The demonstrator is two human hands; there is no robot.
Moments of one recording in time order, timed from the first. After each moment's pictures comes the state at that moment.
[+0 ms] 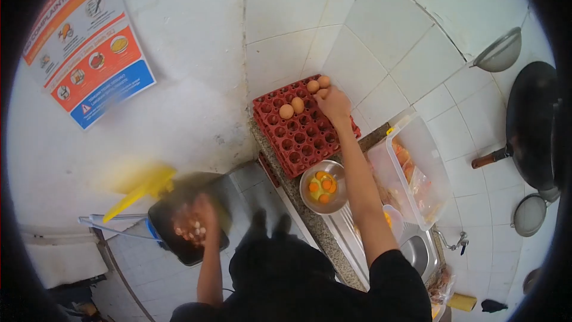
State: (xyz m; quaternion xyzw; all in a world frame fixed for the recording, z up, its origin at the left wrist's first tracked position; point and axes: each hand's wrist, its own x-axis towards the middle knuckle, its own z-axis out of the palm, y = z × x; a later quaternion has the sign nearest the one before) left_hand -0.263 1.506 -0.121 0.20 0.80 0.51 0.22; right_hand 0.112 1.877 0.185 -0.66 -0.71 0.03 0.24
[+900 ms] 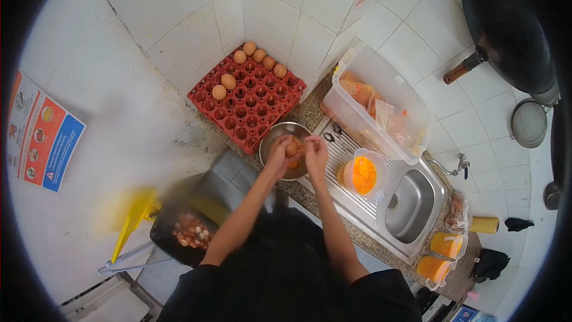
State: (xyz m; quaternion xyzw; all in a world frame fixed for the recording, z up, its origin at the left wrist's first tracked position) left_hand 0.075 1.651 0.054 0.17 0.37 0.37 0.83; right_hand 0.193 1.606 0.066 -0.65 -0.31 0.37 0.58
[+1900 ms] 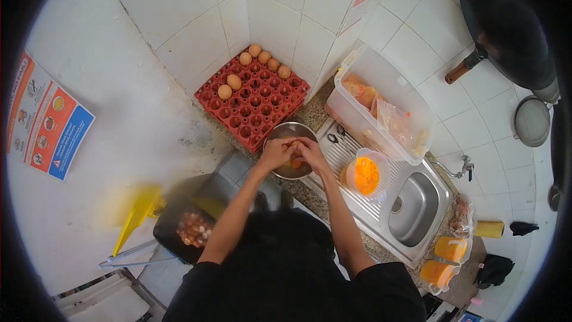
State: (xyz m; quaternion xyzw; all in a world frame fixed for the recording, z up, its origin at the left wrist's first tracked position) left_hand 0.045 1.666 0.071 0.71 0.42 0.29 0.48; right_hand 0.214 1.625 0.053 -0.56 -0.34 0.63 0.42
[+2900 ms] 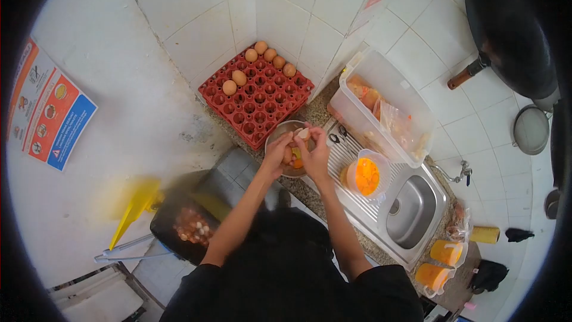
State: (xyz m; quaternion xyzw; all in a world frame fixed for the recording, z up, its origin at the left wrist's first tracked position) left_hand 0.043 1.642 0.103 0.22 0.41 0.35 0.81; right_hand 0.176 1.610 0.114 -0.58 -0.52 0.24 0.57
